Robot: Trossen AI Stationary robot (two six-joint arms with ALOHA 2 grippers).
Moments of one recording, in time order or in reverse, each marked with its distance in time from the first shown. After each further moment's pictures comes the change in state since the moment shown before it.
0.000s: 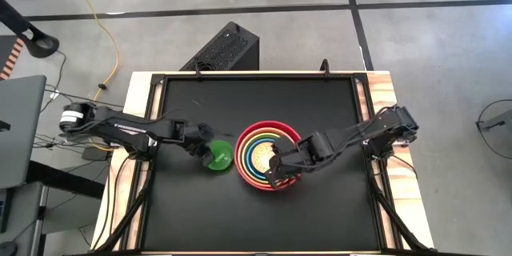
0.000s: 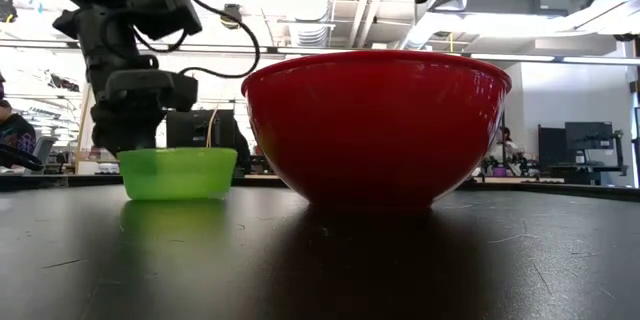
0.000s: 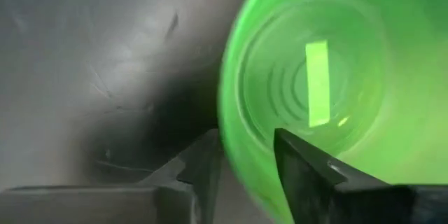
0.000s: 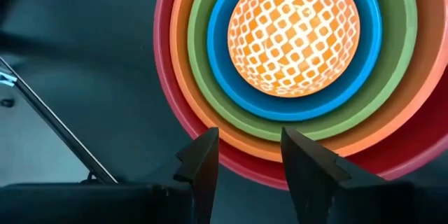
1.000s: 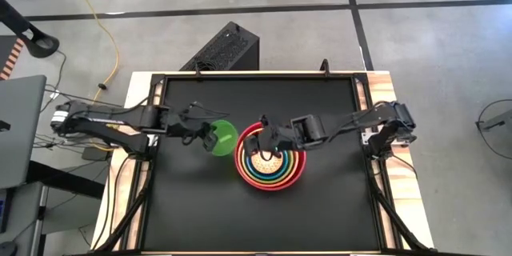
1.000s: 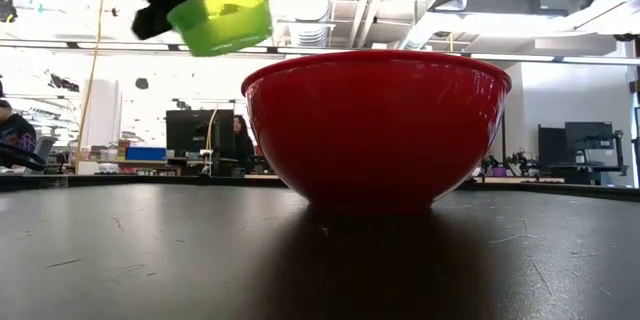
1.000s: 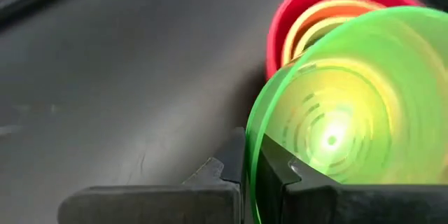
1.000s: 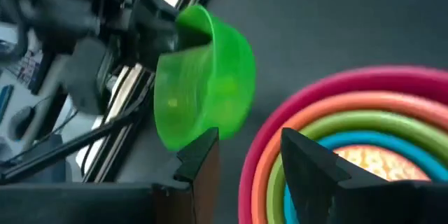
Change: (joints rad) left arm -0.098 -0.145 0.446 -0.296 -0.362 -0.039; right arm -0.147 0.001 0.000 0.401 0.246 -0.026
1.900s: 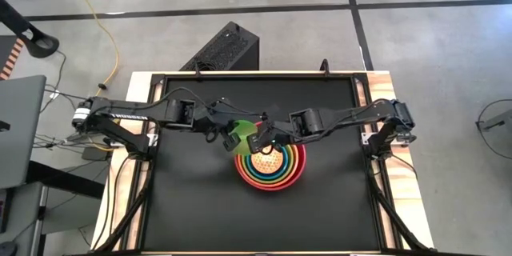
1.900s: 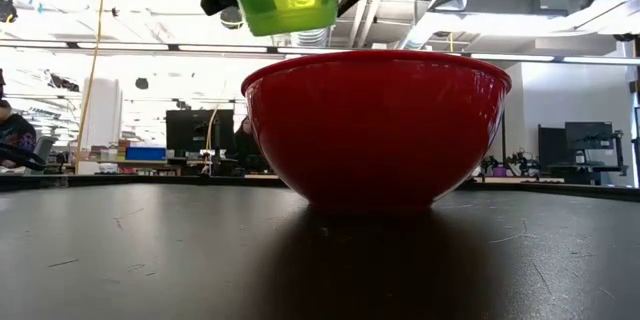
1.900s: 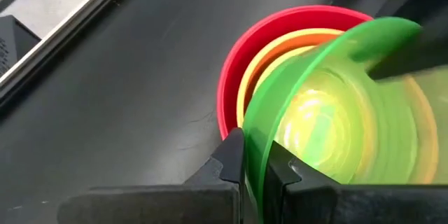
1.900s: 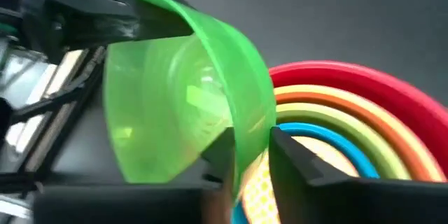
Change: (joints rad) left arm 0.016 0.297 0.333 -0.009 0.021 0.256; right arm -0.059 0.001 0.000 -0.158 -0.048 -0.096
